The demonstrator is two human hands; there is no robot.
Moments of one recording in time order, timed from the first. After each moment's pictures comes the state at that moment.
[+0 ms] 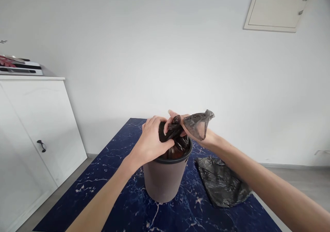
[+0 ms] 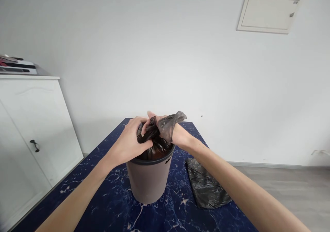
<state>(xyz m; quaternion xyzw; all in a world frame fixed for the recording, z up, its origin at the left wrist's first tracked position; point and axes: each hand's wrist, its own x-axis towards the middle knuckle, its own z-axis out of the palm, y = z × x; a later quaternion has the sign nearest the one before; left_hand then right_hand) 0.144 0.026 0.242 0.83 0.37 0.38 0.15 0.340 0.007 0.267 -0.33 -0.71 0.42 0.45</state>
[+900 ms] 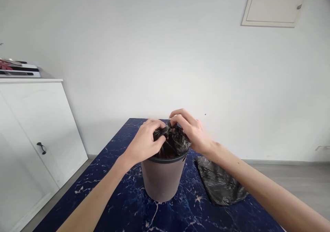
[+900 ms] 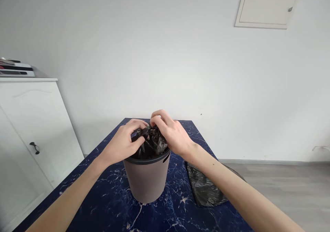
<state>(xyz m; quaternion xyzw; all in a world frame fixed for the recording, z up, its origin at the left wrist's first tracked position) 0.137 0.031 0.244 0.86 0.33 0.36 0.13 0.363 0.009 0.239 -0.38 -0.83 -0.05 0.39</state>
